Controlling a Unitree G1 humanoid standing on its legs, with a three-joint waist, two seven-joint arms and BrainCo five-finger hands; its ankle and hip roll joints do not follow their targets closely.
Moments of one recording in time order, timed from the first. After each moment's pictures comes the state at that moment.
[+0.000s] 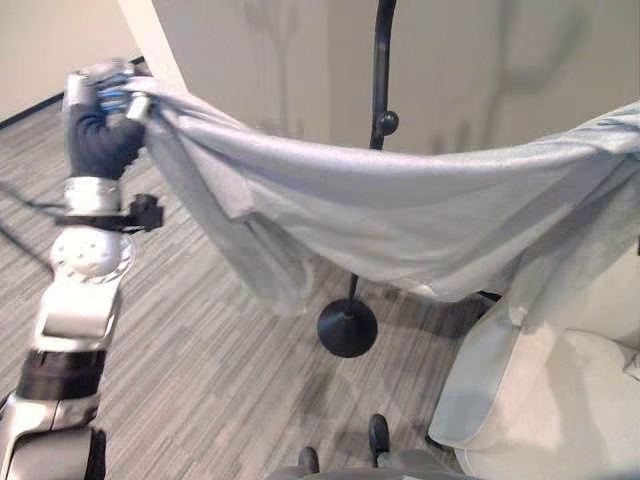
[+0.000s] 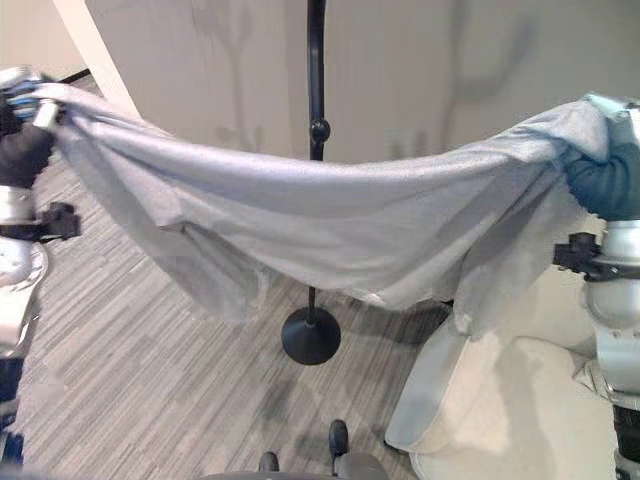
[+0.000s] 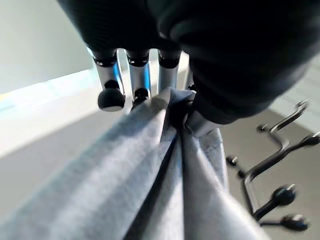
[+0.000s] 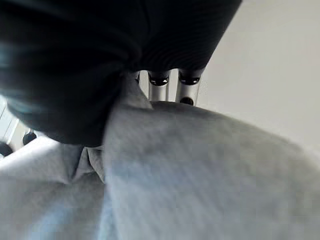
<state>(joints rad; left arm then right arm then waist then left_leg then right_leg) -0.26 0.82 0.22 -0.18 -0.18 -0.21 0.25 -0.07 -0.89 -0.40 -0.28 -0.35 -0.16 -0.34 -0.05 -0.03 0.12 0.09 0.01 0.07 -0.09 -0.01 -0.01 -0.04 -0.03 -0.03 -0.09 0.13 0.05</state>
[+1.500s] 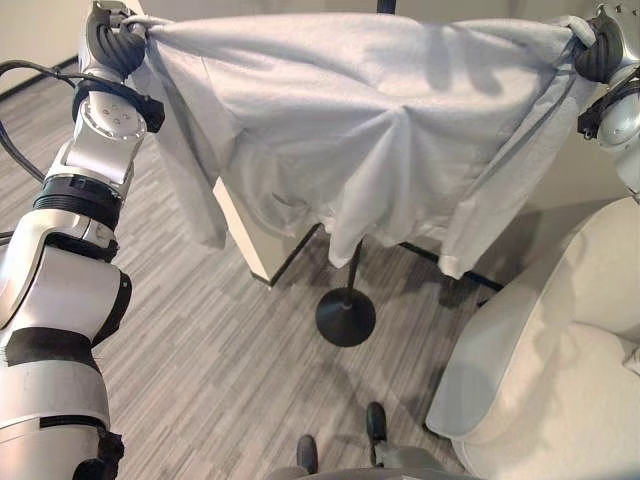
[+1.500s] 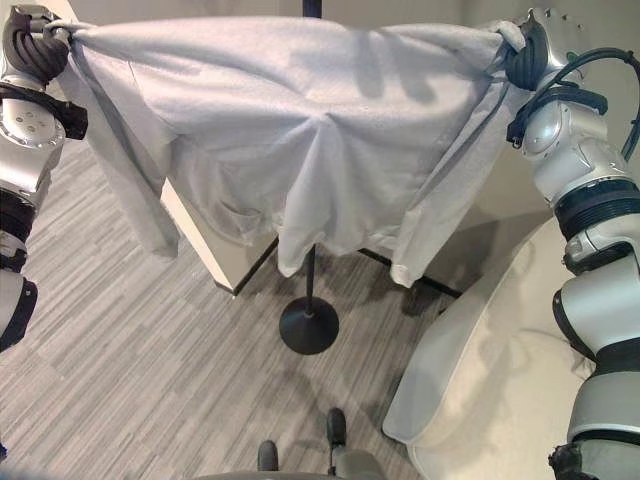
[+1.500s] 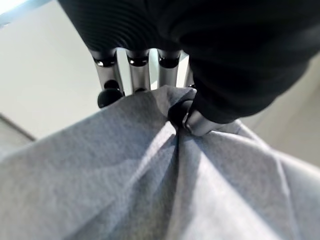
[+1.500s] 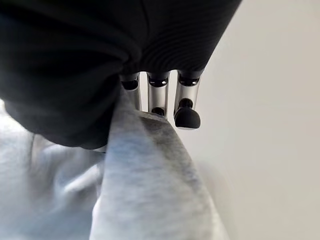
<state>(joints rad) -1.30 0.84 -0.59 1.04 -0.25 -0.08 0.35 -1.33 -0.90 0.81 0.96 -0.13 -0.01 -0.34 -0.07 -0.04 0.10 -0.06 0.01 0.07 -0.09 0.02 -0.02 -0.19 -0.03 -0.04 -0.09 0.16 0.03</state>
